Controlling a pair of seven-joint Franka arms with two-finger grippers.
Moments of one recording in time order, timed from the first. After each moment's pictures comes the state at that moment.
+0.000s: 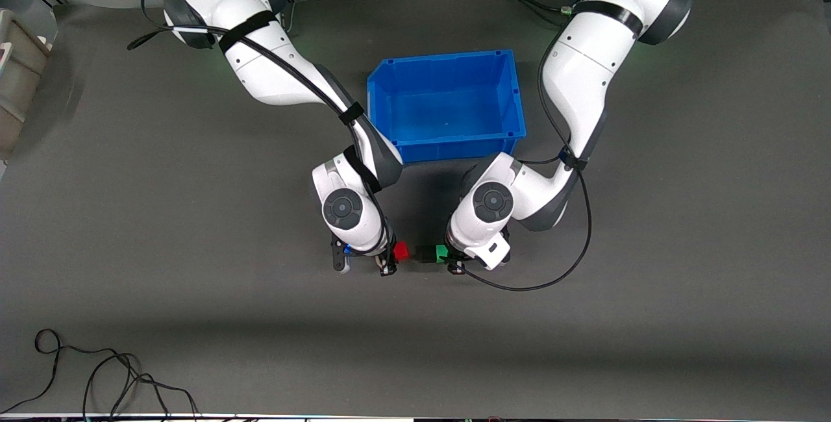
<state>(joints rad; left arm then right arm) -0.48 0.95 -0.17 -1.28 0.00 2.39 -2.17 0.63 0.99 -0.09 -1.22 0.21 2.30 1.94</state>
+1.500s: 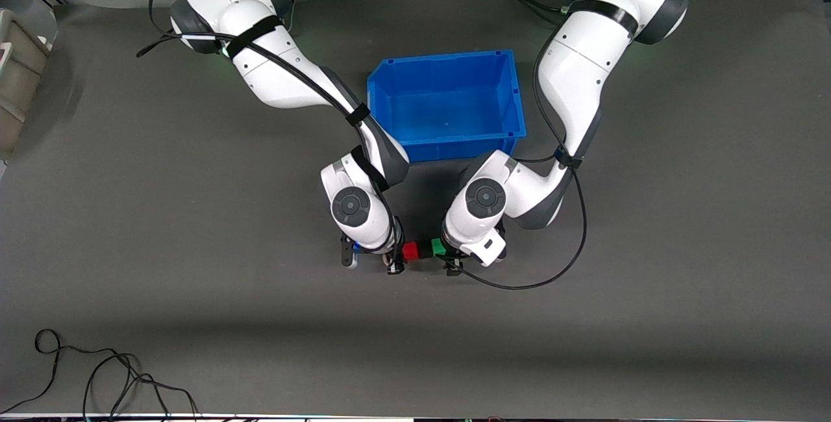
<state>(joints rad) -0.49 0.95 -0.16 -1.27 0.04 2.39 -2.22 0.63 1.01 -0.06 -1.20 0.21 2.33 2.01</state>
